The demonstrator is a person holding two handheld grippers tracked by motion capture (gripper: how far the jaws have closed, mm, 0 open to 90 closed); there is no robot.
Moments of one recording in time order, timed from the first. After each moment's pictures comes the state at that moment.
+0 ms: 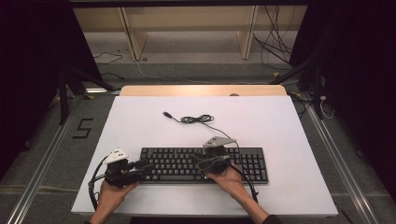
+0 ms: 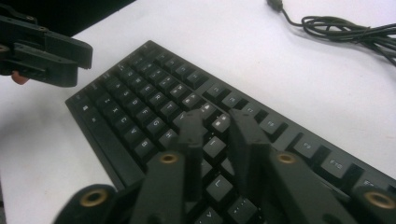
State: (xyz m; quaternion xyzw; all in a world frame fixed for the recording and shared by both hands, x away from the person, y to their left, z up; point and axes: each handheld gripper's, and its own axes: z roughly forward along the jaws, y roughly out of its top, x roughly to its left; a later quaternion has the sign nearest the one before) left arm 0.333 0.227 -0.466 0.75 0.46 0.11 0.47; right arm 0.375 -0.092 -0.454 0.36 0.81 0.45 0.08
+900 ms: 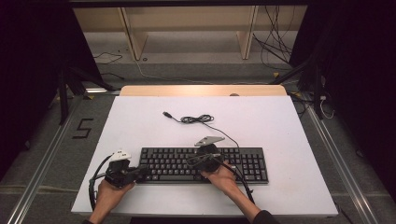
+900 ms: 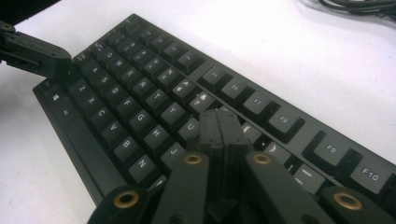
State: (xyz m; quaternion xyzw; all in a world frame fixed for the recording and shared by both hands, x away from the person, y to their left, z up) left arm 0.340 0.231 -0.478 0.78 0.47 0.09 0.40; right arm 0.389 -0.071 -0.470 0.38 0.83 0.40 0.08
